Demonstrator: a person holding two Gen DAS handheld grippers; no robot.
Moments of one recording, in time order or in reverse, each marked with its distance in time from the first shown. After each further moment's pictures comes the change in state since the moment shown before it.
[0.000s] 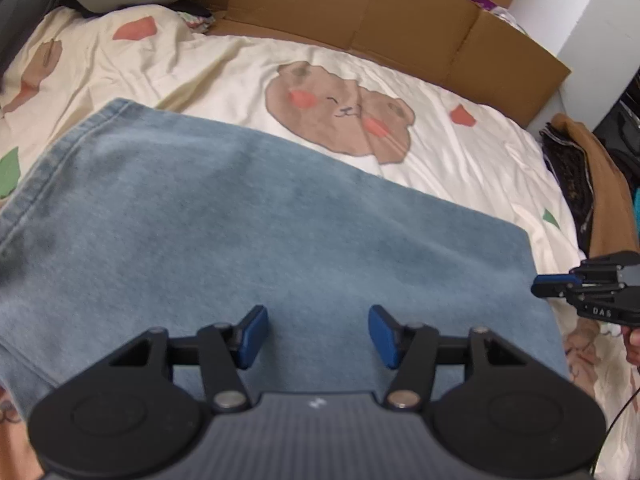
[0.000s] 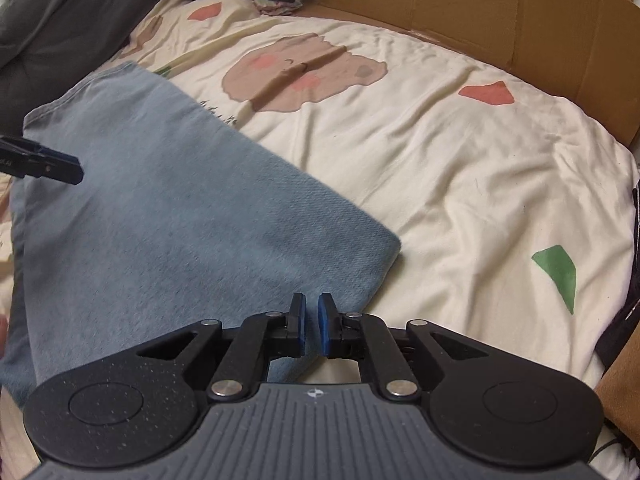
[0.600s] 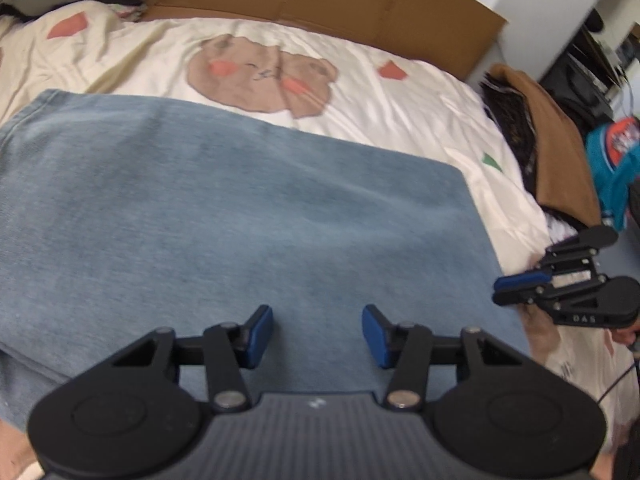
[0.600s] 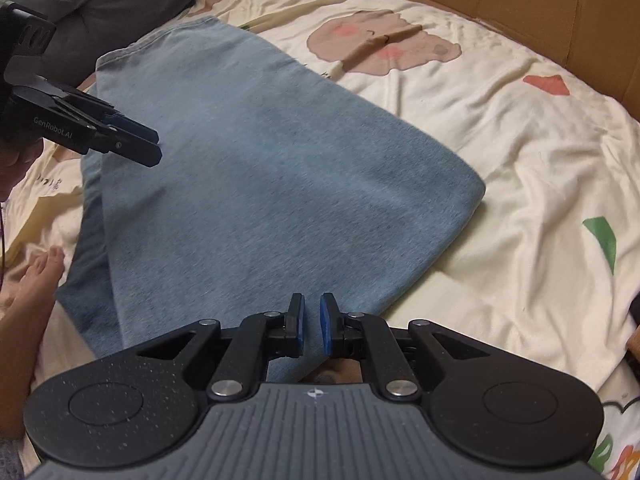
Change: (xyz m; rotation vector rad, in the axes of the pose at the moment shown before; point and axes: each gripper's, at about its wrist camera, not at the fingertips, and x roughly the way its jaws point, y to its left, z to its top) left arm -0.007 -0.040 -0.026 0.121 0.080 -0.128; right arm -0.028 0.045 -0.033 -0.079 0.086 0.115
